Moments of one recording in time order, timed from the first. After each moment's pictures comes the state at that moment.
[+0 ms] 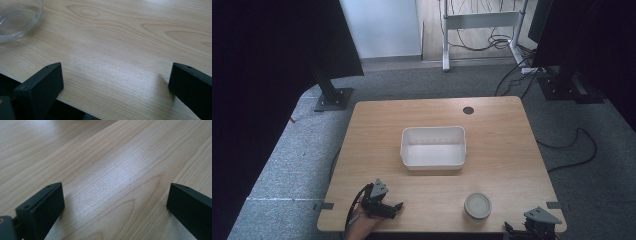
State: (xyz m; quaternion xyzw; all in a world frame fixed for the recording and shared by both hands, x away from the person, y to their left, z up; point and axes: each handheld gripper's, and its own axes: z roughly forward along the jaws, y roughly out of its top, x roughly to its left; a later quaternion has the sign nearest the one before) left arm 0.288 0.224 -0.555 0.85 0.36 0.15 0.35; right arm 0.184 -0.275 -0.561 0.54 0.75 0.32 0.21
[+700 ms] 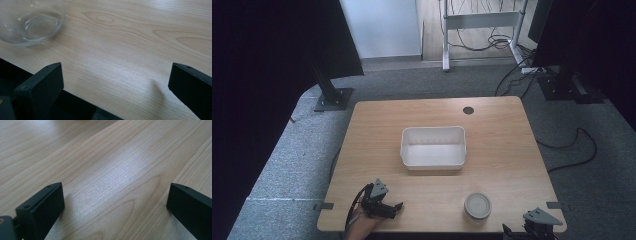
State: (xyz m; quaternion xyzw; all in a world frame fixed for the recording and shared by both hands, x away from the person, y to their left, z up) left arm 0.288 0.224 -0.555 0.85 0.36 0.15 0.35; right arm 0.178 -0.269 -0.550 0.53 0.76 0.34 0.19
